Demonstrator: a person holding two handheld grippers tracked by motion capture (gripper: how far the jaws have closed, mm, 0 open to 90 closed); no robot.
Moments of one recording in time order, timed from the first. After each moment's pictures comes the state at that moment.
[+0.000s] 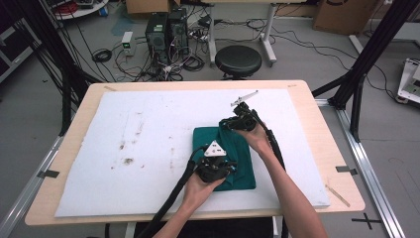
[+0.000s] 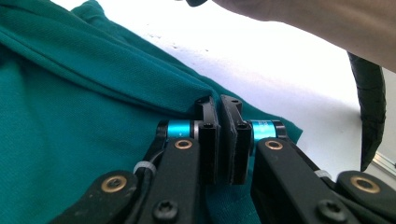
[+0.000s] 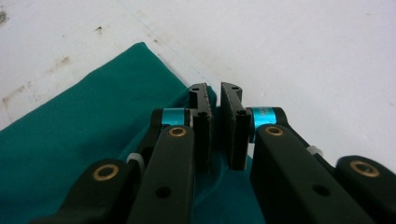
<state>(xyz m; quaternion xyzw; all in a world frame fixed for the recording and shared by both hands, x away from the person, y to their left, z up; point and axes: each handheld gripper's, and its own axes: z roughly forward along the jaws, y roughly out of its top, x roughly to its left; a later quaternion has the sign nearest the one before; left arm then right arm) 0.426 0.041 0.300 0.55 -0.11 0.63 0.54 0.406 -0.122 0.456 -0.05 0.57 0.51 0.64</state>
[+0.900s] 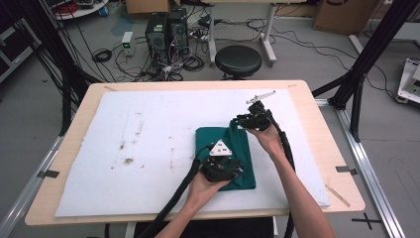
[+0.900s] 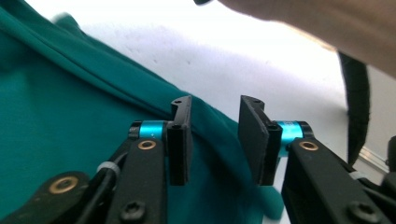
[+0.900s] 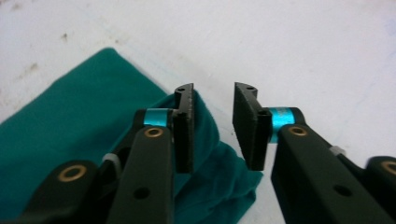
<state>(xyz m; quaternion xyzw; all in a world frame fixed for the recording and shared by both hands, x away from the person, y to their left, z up) 0.415 0.037 0.298 0.54 -0.14 0.63 0.54 0.400 -0.163 0.449 -0.02 0.53 0.55 0.65</state>
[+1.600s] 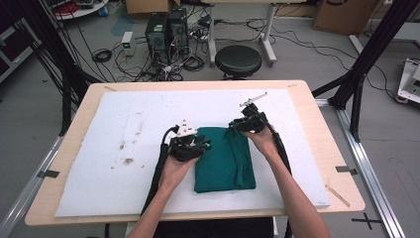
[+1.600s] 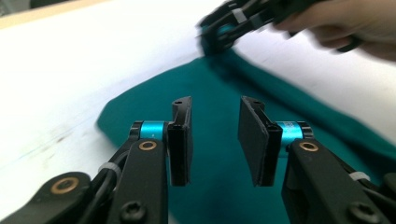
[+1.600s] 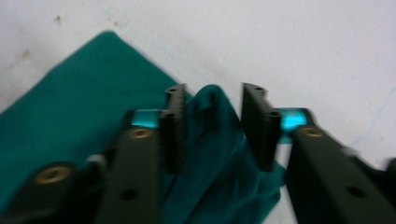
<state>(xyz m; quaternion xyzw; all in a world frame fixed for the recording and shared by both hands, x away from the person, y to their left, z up) 0.399 0.114 0.341 0.44 -0.06 0.68 0.58 0.409 -0.146 0.450 0.01 0.55 0.53 0.64</state>
